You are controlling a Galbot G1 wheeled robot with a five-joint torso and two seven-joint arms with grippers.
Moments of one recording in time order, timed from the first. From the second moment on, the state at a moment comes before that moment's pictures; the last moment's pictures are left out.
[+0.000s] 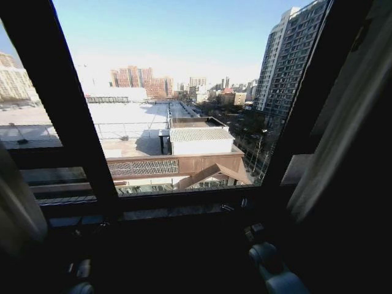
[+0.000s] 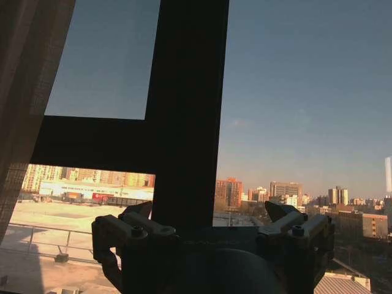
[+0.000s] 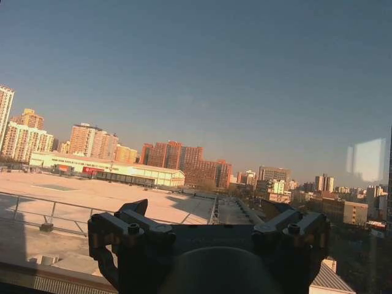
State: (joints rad) left arm 1.51 -1.22 -0.76 -1.74 -0.47 -0.45 -0.06; right arm -1.20 1.17 0.38 1.73 0.24 0.21 -0.02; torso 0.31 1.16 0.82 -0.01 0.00
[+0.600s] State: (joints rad) left arm 1.51 -1.22 -0.76 -1.74 -0.47 -0.45 -0.06; right arm -1.20 1.17 0.38 1.73 0.24 0.21 -0.02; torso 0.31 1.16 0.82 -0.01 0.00
